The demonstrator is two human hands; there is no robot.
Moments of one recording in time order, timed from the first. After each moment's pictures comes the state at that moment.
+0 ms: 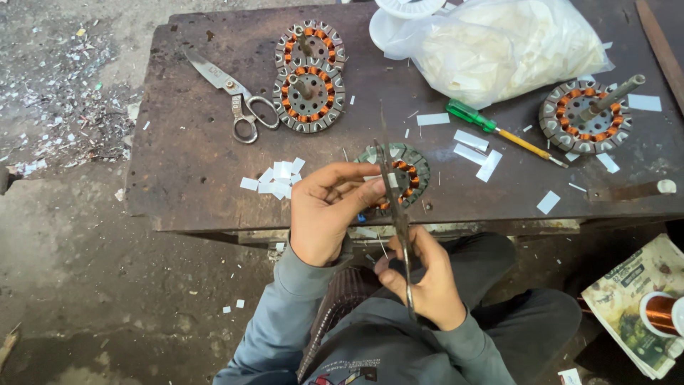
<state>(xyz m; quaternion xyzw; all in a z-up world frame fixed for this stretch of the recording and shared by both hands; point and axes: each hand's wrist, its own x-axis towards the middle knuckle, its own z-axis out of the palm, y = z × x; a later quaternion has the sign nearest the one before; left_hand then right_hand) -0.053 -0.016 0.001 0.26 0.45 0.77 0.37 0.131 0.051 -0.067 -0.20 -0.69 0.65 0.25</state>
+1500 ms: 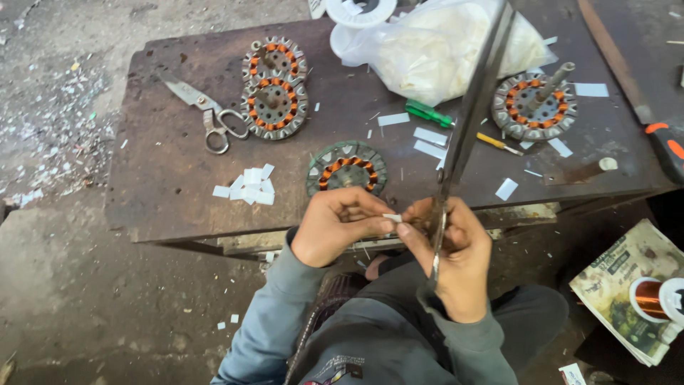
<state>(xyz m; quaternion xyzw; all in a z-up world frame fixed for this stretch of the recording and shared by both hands) -0.014 0.004 -0.018 0.39 0.46 0.63 0.50 0.167 0.077 0.009 -0.28 -0.60 0.63 0.41</state>
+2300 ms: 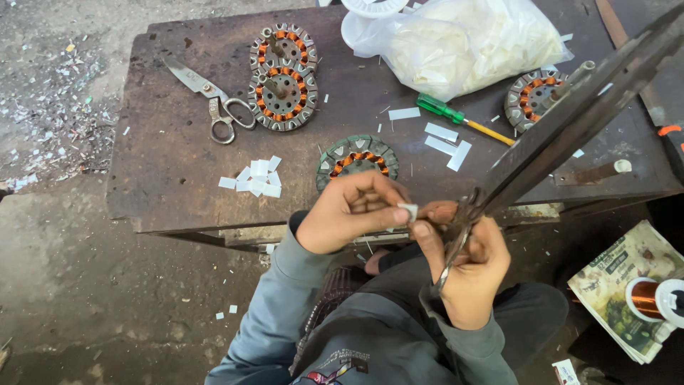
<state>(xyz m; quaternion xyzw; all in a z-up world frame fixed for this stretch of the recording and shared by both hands) -0.029 0.009 -0.013 0.41 0.32 0.64 0.56 0.159 0.057 0.009 -0.27 -0.61 0.57 0.49</state>
